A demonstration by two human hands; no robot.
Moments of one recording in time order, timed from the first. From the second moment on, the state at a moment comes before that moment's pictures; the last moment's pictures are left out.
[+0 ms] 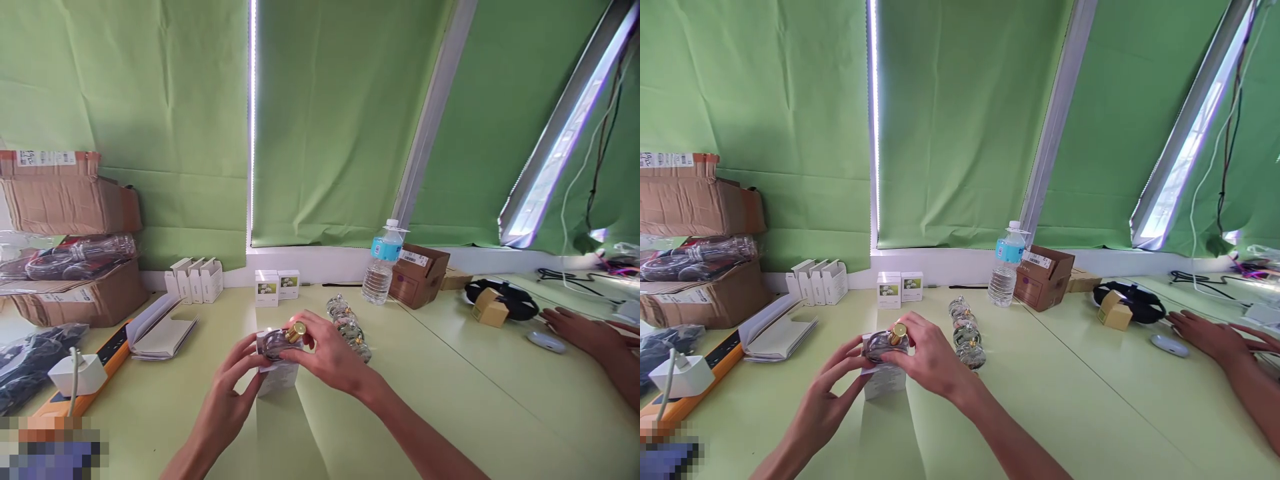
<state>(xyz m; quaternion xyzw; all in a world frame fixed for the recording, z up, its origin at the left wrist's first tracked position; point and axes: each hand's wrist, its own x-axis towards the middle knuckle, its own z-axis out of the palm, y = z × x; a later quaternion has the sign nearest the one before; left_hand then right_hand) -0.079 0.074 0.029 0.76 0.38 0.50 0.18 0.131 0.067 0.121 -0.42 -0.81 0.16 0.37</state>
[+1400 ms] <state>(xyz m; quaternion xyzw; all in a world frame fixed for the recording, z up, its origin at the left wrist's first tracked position) -0.080 0.077 0.011 0.77 0.42 0.46 0.11 0.119 0.061 0.124 -0.44 -0.86 0.11 0.24</state>
